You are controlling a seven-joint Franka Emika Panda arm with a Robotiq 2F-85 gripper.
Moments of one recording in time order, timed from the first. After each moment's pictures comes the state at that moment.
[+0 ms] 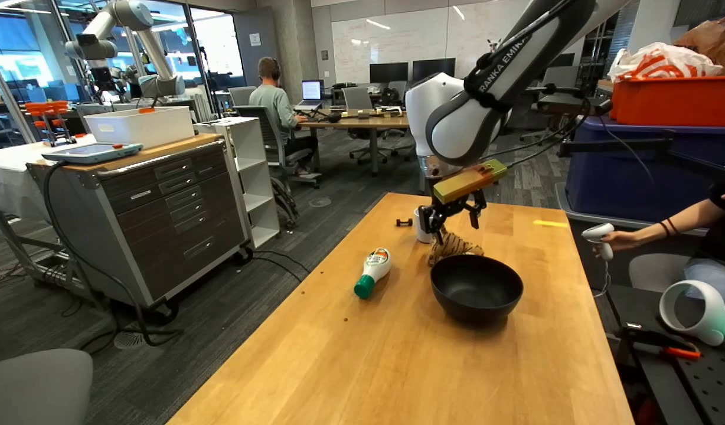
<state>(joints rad) -0.10 0.49 -0.23 -1.98 -0.15 2.29 0.65</state>
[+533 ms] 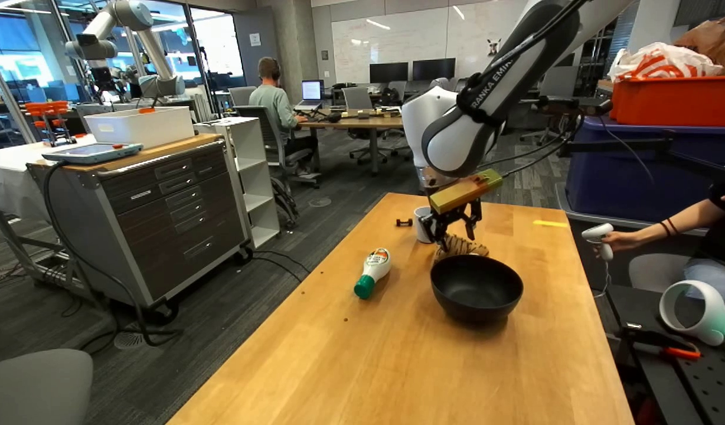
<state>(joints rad) -0.10 0.55 -0.24 -1.94 -0.15 2.28 0.68</state>
